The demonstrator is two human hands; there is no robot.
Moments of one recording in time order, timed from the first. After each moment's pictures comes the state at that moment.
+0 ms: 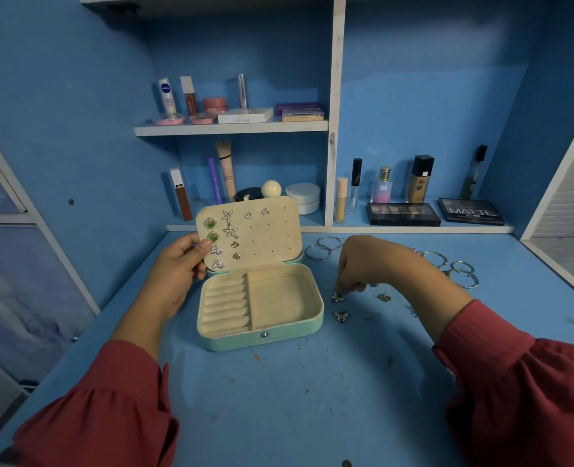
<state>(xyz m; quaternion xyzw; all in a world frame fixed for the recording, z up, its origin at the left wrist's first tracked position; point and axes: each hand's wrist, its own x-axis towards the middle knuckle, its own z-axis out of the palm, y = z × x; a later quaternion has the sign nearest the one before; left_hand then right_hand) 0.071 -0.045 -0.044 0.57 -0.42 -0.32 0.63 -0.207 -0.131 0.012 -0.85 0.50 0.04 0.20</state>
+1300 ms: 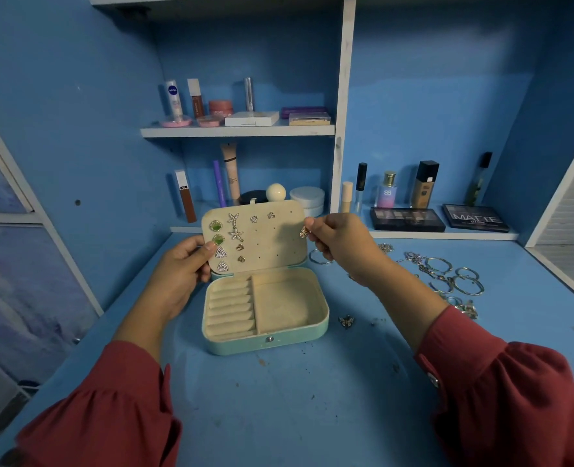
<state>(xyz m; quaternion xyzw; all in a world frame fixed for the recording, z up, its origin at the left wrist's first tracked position) 0.071 -0.043 -0.040 0.55 -0.42 -0.34 0.63 -0.169 -0.127 0.007 -0.70 0.40 -0.38 0.46</state>
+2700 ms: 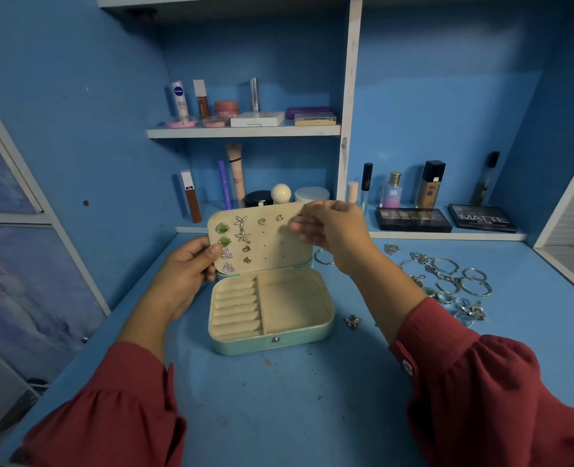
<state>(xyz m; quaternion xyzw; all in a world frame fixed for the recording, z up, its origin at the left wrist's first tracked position) 0.069 -0.033 -0.034 0.54 -0.45 -0.36 0.61 -0.145 -0.122 0.026 -0.48 0.35 -0.46 0.66</state>
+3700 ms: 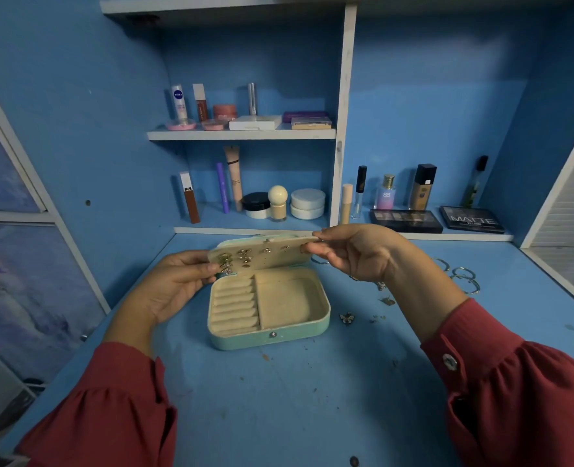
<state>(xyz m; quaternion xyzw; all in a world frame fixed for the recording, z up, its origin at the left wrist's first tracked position) 0.082 -0.016 -0.032 0.47 -0.44 -0.48 0.60 -0.190 -0.123 0.027 -0.40 0.37 -0.27 0.79</state>
